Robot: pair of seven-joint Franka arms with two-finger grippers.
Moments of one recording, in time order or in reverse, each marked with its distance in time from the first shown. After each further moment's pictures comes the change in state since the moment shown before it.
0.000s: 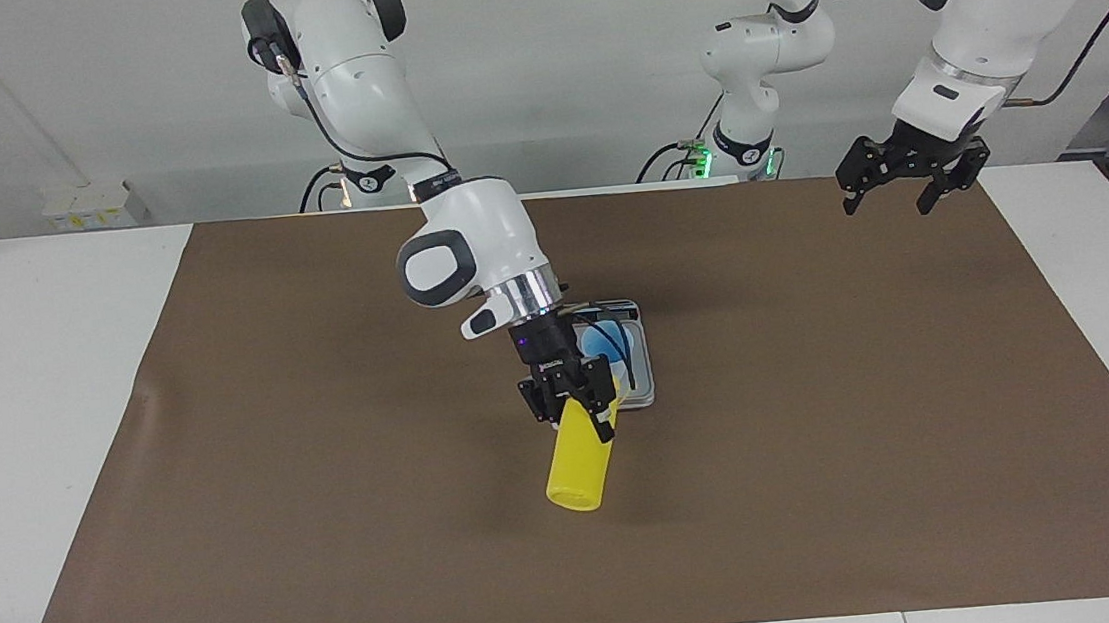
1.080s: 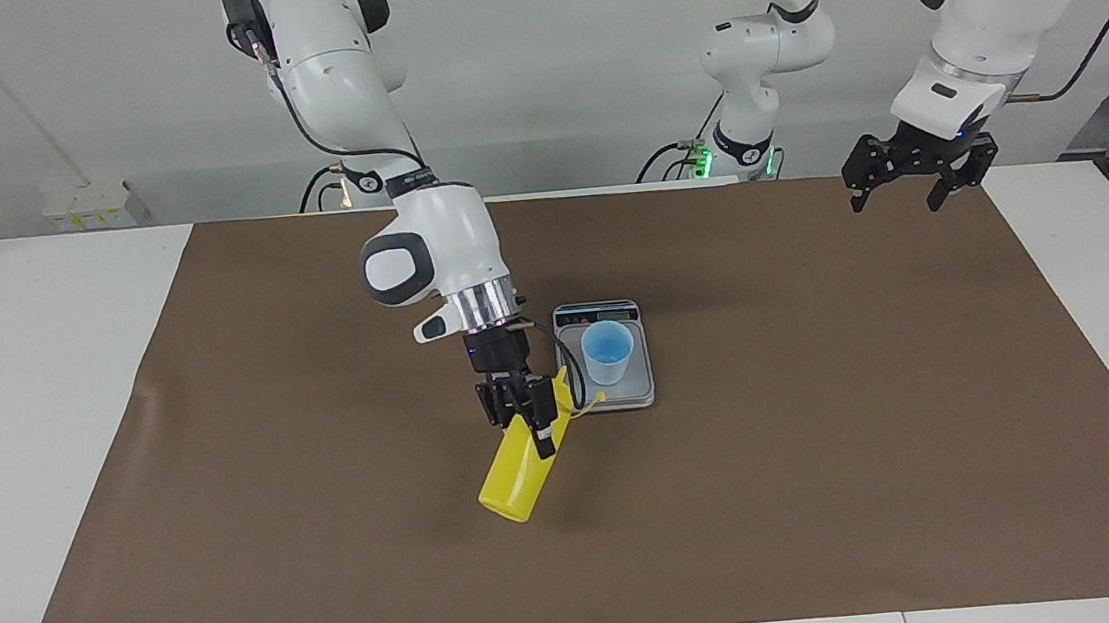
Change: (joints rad) left arm 0.000 0.000 -0.005 0.006 0.051 -0.012 0.027; right arm -0.076 -0.079 -0.001 -0.153 0.002 -0.033 0.130
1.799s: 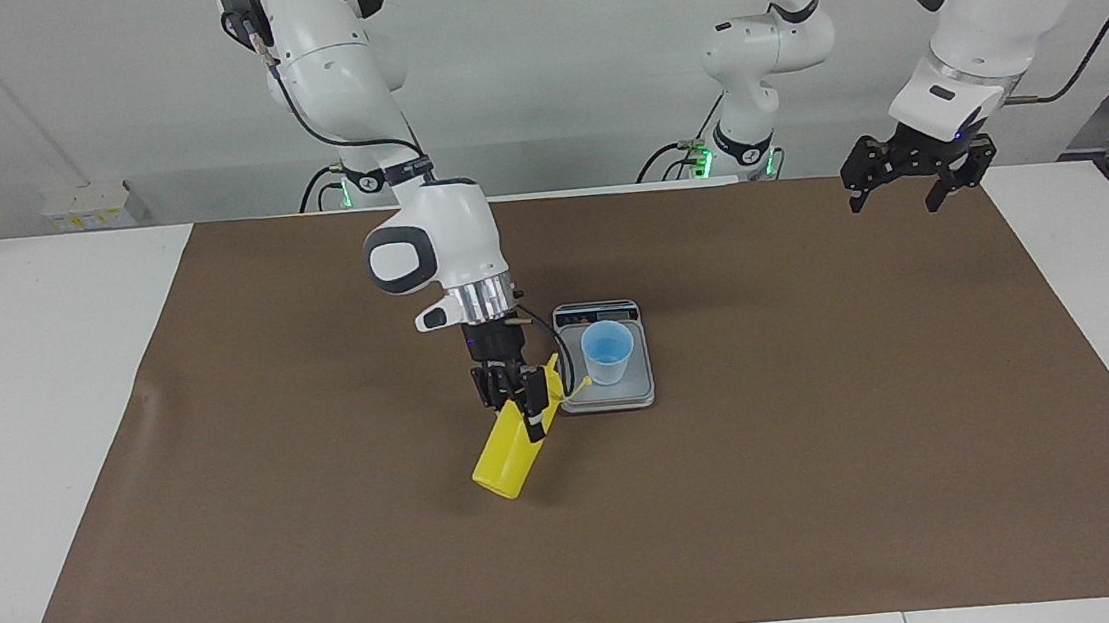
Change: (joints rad) left arm 0.000 0.000 -0.001 -0.005 0.000 0.000 0.001; right arm -0.019 -0.050 0.041 -0.113 0.000 -0.043 0.002
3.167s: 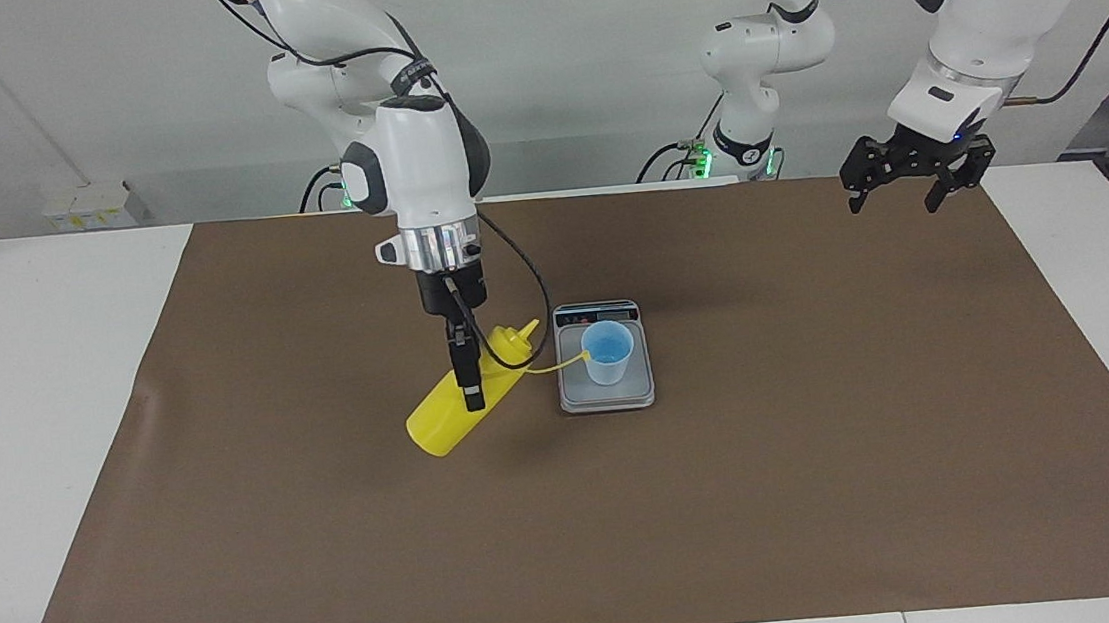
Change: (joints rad) left arm 0.000 0.000 -0.001 -0.001 0.000 0.000 0.001; right arm -0.182 -0.250 0.233 0.020 0.736 -0.486 -0.082
